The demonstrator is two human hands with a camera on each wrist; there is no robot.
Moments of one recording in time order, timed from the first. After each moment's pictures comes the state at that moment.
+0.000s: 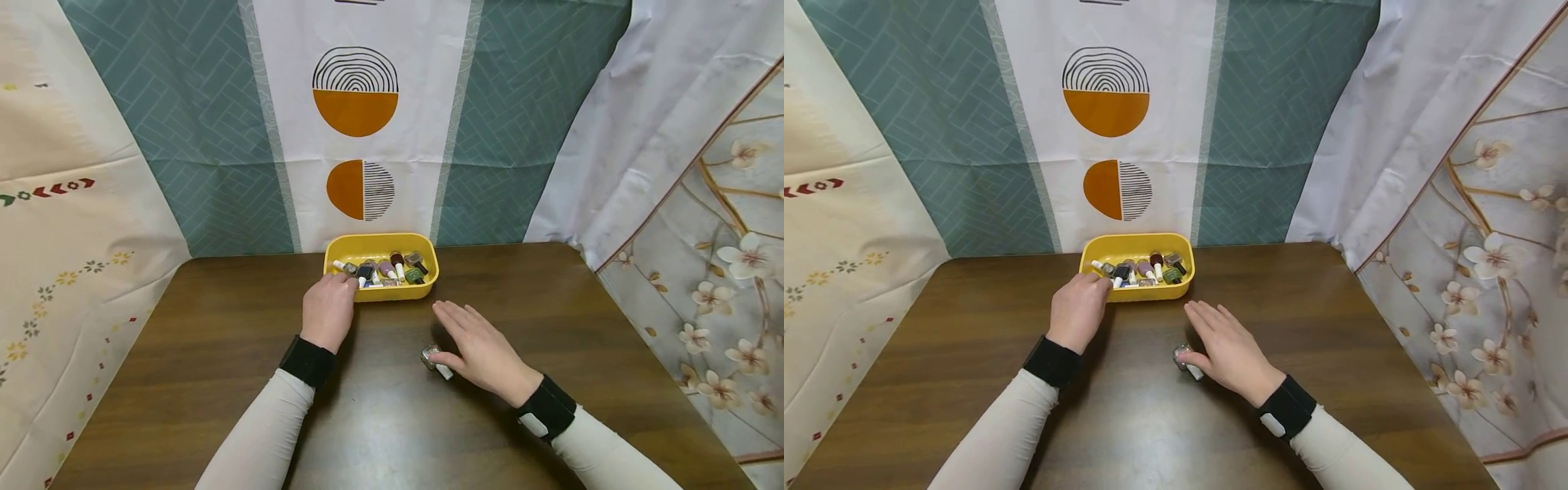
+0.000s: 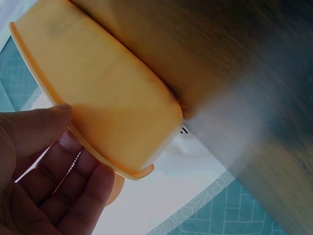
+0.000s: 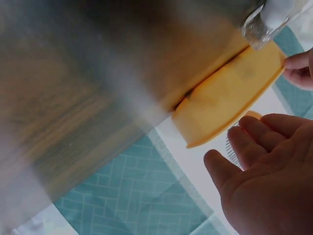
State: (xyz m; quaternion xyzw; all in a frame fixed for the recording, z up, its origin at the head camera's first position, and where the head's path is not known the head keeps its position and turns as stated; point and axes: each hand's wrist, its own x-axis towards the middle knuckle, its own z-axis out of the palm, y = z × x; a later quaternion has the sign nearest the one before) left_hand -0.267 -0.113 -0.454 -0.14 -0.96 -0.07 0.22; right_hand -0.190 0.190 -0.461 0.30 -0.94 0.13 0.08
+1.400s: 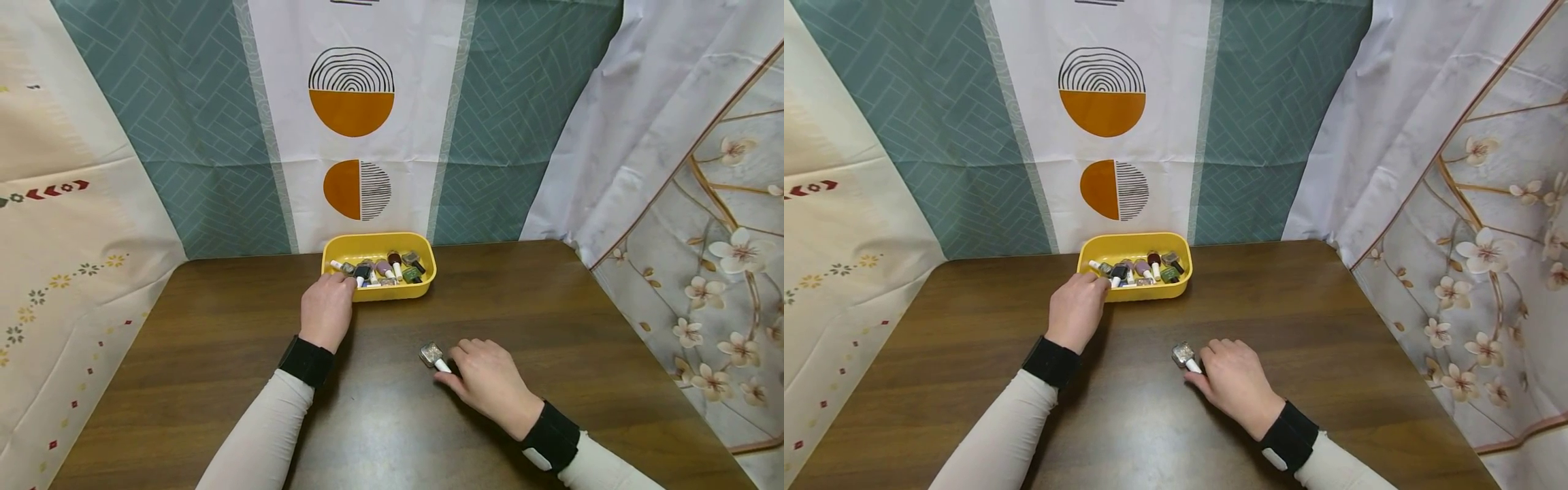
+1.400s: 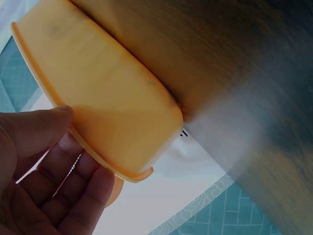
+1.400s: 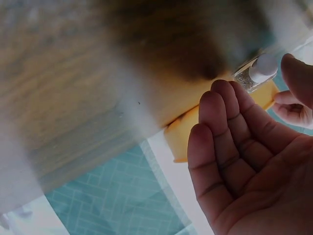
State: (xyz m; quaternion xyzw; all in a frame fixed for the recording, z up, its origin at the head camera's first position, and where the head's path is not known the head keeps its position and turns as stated) left_hand -0.267 -0.112 -0.455 -0.14 -0.96 -0.08 0.22; right_hand -0.150 0.185 -0.481 0.26 -0.95 0.02 0.17
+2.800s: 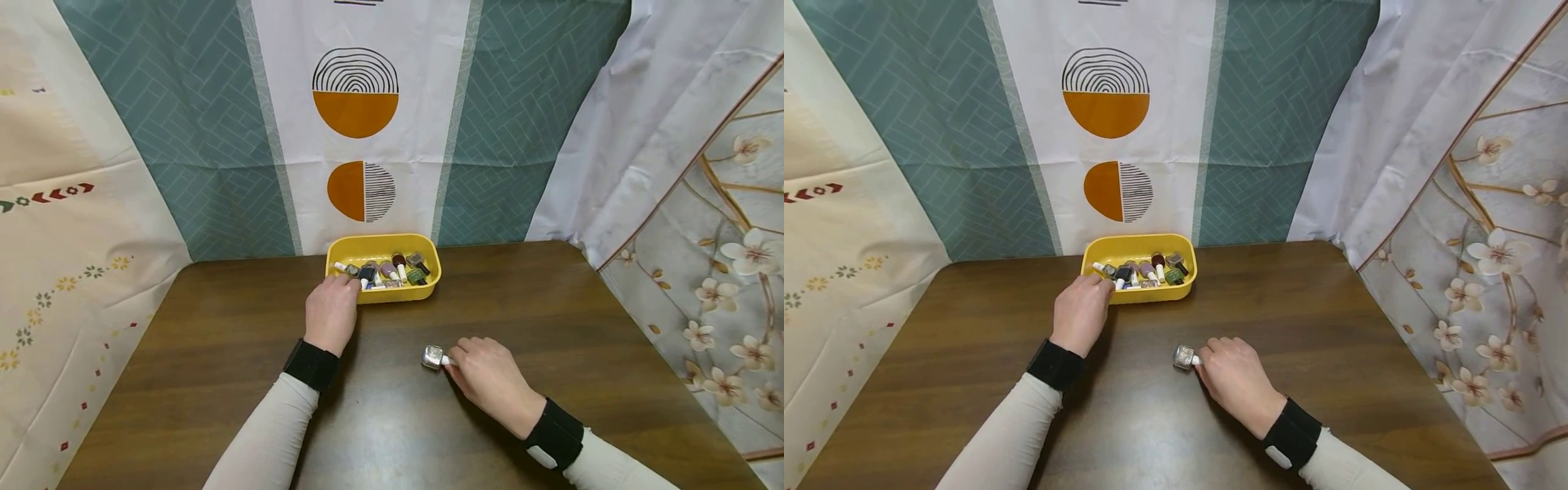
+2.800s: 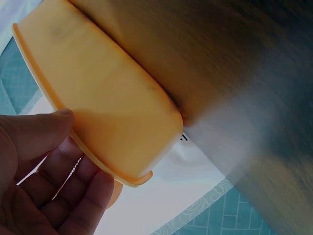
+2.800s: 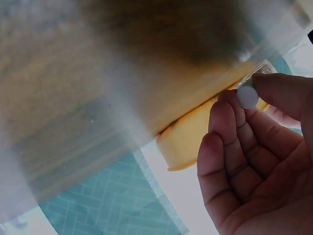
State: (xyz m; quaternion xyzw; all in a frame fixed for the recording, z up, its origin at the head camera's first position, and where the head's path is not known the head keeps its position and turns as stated) left_hand -0.269 -0.112 -0.455 -0.14 -0.96 -0.09 0.21; right_hand -0.159 0.177 -0.473 0.28 -0.95 0.01 0.15
